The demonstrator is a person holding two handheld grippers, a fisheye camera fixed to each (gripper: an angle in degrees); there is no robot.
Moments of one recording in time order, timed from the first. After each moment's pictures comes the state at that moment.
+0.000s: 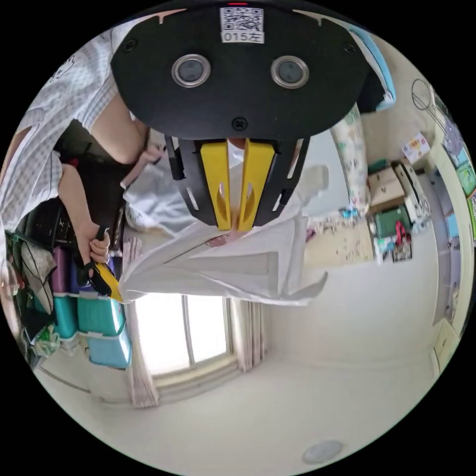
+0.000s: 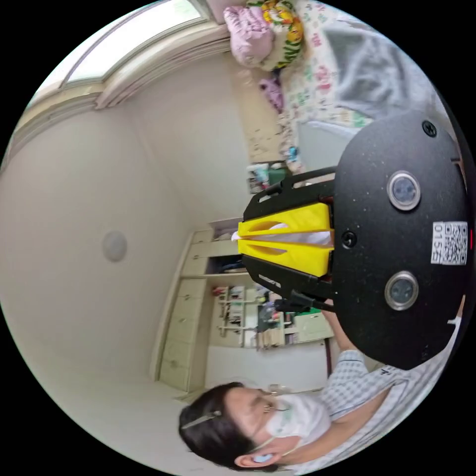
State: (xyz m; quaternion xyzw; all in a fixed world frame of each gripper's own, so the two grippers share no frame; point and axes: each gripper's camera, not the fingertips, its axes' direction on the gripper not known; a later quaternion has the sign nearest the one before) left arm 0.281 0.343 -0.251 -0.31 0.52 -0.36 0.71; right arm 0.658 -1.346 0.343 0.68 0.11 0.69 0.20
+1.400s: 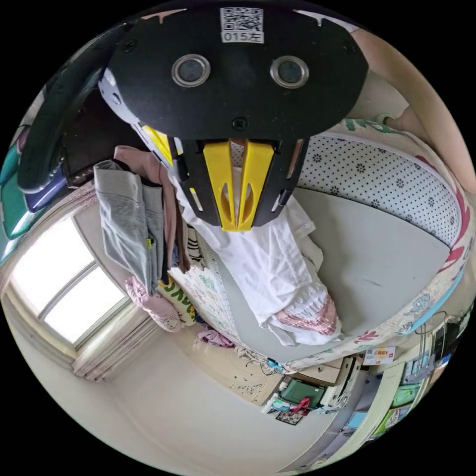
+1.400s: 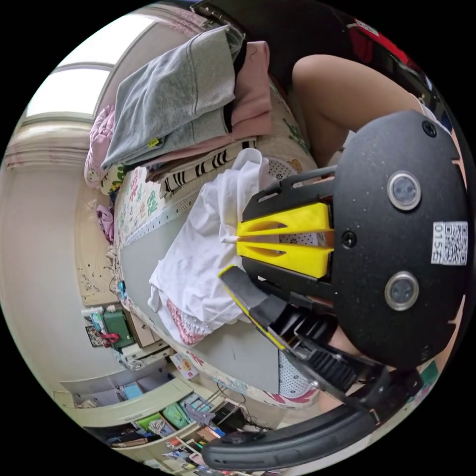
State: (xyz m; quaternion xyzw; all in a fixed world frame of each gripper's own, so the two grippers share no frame) left arm 0.487 0.532 -0.464 -0.68 0.32 -0.47 0.46; right arm 1.174 -1.758 0.620 0.14 -0.23 0.92 0.30
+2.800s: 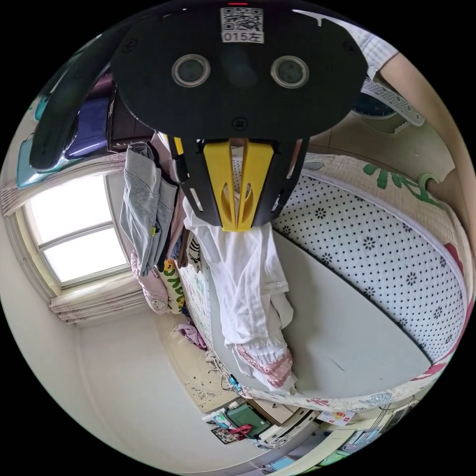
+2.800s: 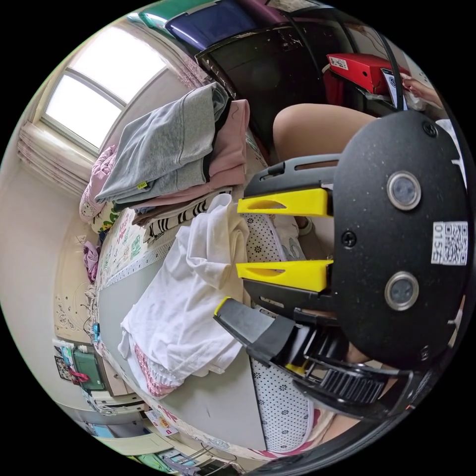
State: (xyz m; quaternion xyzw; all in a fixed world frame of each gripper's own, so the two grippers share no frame) left arm 0.410 0.626 -0.498 -0.70 0.24 -0.59 0.32; right arm 1.273 -1.847 0.804 -0.07 -0.19 0.91 0.36
